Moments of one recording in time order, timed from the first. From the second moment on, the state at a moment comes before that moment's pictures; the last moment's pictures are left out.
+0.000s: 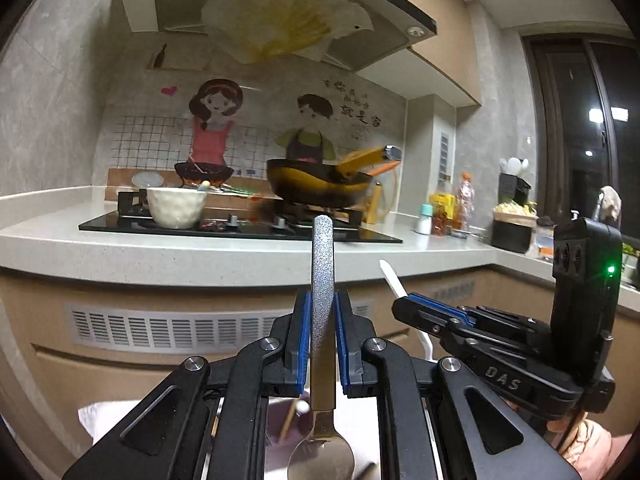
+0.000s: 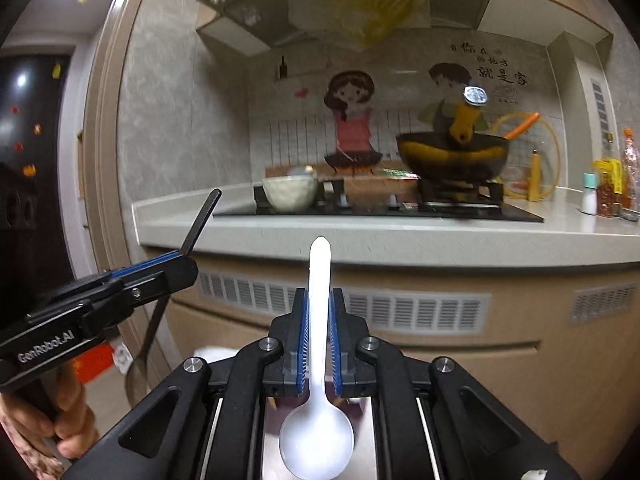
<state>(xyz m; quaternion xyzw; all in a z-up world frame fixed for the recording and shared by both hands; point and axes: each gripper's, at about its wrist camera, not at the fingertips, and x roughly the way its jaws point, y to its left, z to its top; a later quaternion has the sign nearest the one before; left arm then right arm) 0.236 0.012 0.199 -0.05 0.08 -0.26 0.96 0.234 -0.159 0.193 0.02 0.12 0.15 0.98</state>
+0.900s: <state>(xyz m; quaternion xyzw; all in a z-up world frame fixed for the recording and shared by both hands) 0.409 0.022 0.027 -0.09 0.17 -0.20 0.96 0.418 -0.140 0.021 0.03 0.26 0.17 0.95</state>
